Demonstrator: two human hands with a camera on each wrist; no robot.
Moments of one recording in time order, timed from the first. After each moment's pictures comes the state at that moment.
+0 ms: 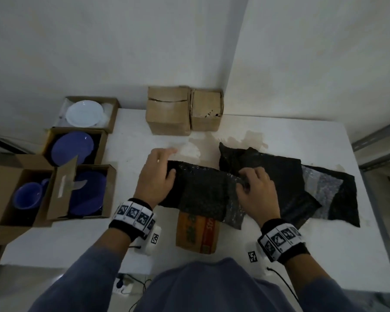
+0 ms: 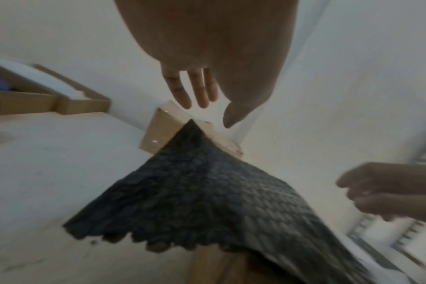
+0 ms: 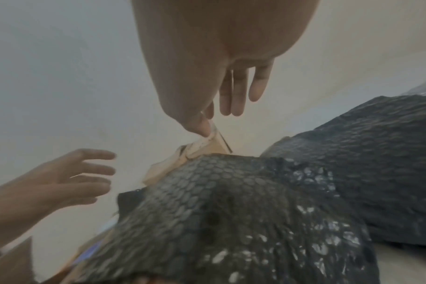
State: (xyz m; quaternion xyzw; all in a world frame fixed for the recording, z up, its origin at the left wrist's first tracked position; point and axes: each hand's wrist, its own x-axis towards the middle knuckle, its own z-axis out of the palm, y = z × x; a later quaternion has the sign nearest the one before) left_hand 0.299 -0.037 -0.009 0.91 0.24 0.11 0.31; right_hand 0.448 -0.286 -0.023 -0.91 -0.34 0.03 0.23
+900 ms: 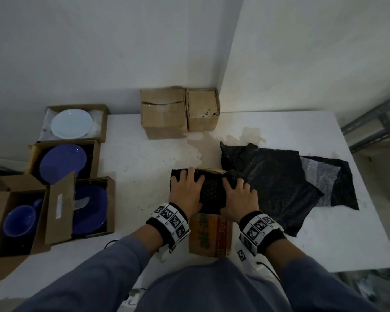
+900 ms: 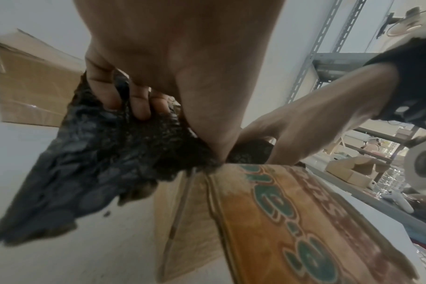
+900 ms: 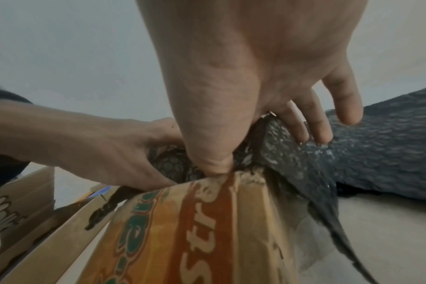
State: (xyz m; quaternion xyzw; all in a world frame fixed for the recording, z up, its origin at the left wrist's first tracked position) left_hand 0.326 -0.072 -0.045 0.98 0.13 -0.16 0.03; right_hand 0.401 -0.220 -0.037 -0.92 -0.28 0.23 -0.14
